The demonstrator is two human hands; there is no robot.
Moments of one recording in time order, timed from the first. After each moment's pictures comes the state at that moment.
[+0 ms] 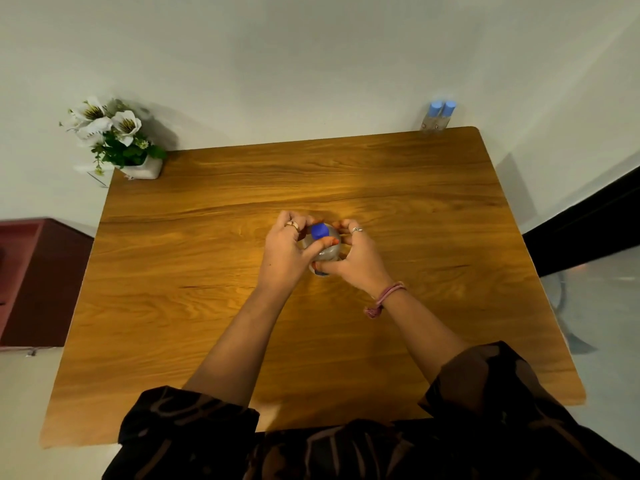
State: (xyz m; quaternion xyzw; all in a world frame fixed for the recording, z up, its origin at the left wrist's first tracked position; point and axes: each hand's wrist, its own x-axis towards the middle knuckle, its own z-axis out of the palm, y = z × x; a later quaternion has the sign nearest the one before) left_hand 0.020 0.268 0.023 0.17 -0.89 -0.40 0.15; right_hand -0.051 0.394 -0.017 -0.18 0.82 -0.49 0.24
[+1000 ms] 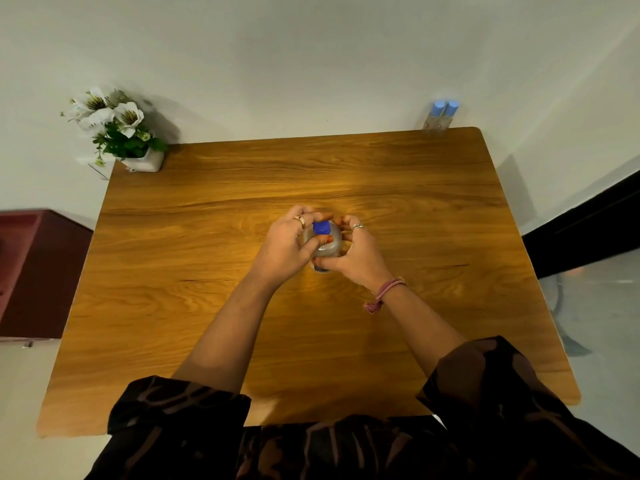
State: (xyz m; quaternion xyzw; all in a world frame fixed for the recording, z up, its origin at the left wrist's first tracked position) left_hand 0.019 0.255 0.025 0.06 -0.92 -0.36 0.12; right_hand -0.053 0.394 -0.020 -0.19 0.82 -0.49 0.24
